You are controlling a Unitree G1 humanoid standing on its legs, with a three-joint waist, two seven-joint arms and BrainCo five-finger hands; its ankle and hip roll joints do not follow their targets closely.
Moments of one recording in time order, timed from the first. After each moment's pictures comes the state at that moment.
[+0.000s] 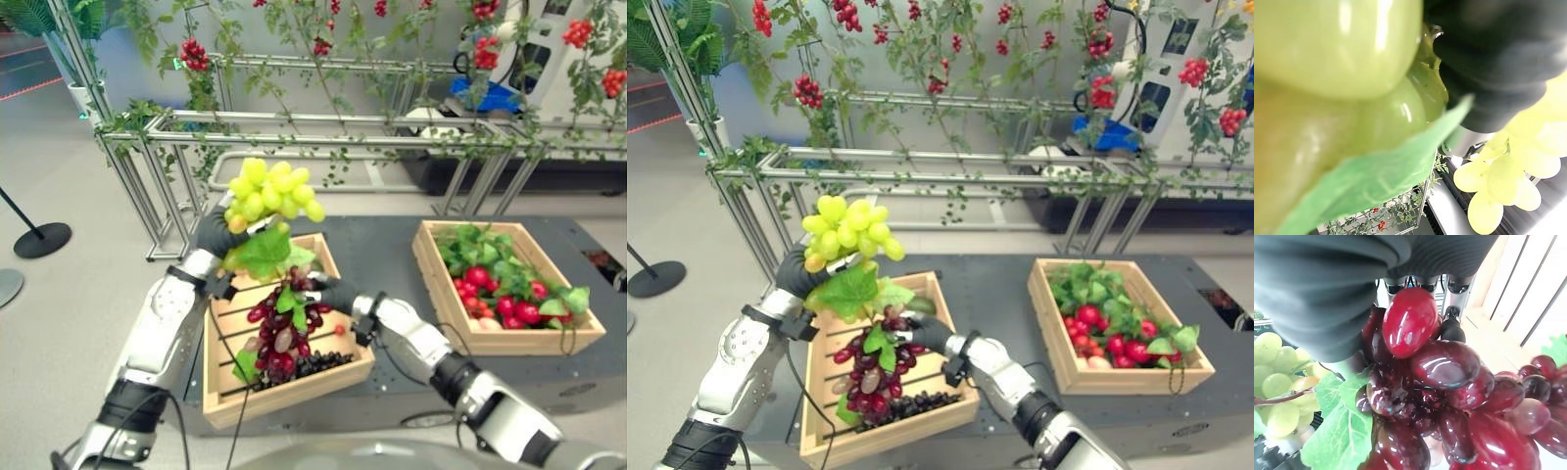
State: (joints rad) left arm -0.10 0.51 -0.10 -0.14 -0.49 -0.20 -0.23; right arm -0.39 -0.19 0.63 0.57 0.48 -0.11 0.46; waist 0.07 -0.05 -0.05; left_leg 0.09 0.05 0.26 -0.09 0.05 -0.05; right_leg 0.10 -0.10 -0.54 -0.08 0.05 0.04
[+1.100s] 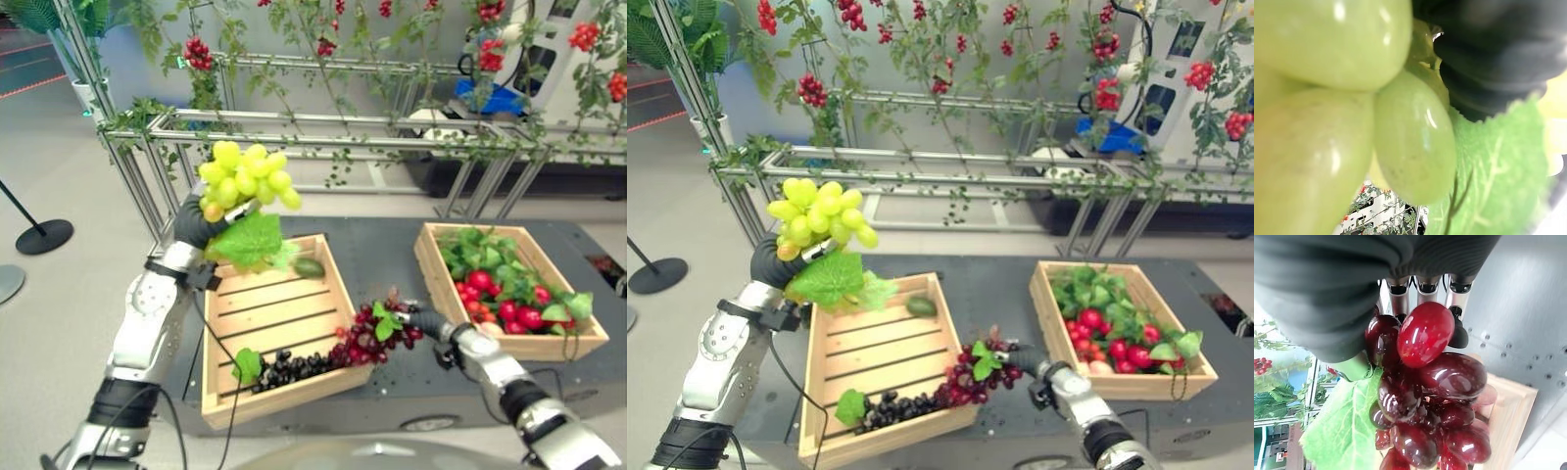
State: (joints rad) left arm -0.11 0.51 -0.01 -0.14 -0.51 -0.22 -0.23; right arm -0.24 -0.45 0.38 0.80 0.30 -0.07 0.34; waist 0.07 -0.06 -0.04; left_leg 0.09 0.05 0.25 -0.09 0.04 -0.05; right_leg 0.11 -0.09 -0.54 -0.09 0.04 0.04
